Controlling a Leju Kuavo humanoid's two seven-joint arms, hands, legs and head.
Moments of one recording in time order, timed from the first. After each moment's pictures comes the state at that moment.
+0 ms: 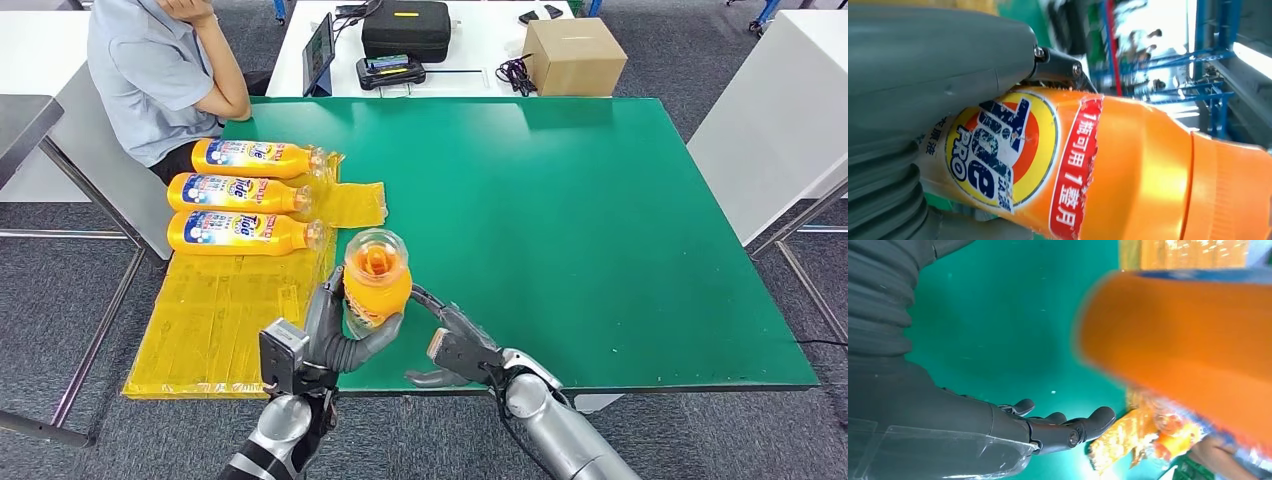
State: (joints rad) left arm -0.20 -0.23 -0.44 -1.17 -0.06 0.31 -0.57; right arm -0.31 0.00 0.53 -0.97 0.32 0.17 -0.58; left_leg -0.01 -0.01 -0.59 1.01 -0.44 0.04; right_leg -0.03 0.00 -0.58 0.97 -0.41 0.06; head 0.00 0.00
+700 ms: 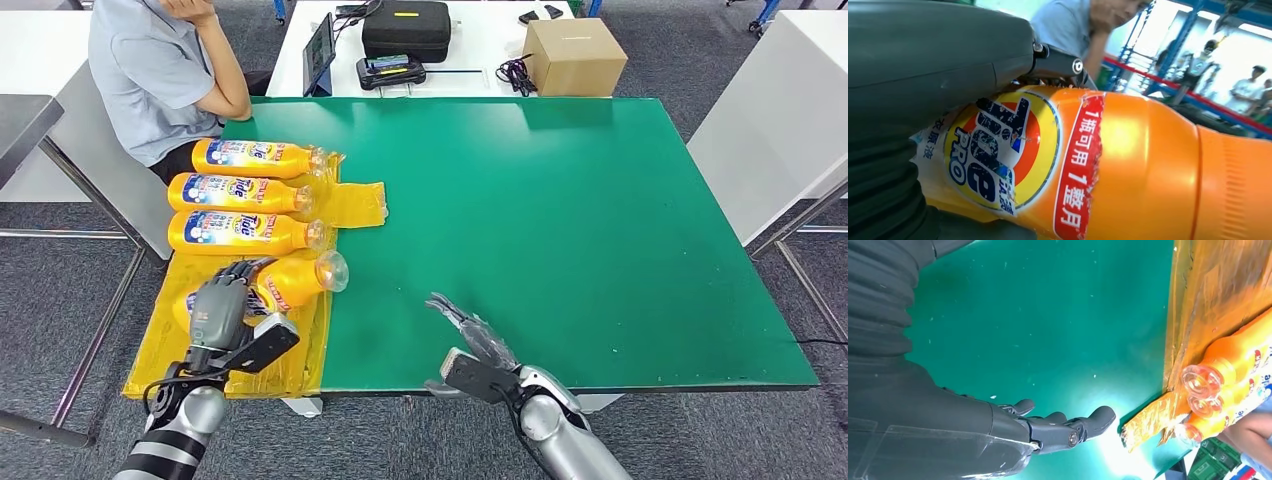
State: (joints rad) left arm -0.22 0.00 -0.15 -1.13 -0.85 0.54 -0.31; right arm -0.20 -0.02 0.45 -1.06 0.46 0.10 -0.57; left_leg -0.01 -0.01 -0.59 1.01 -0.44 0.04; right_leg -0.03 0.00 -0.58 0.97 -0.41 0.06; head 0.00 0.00
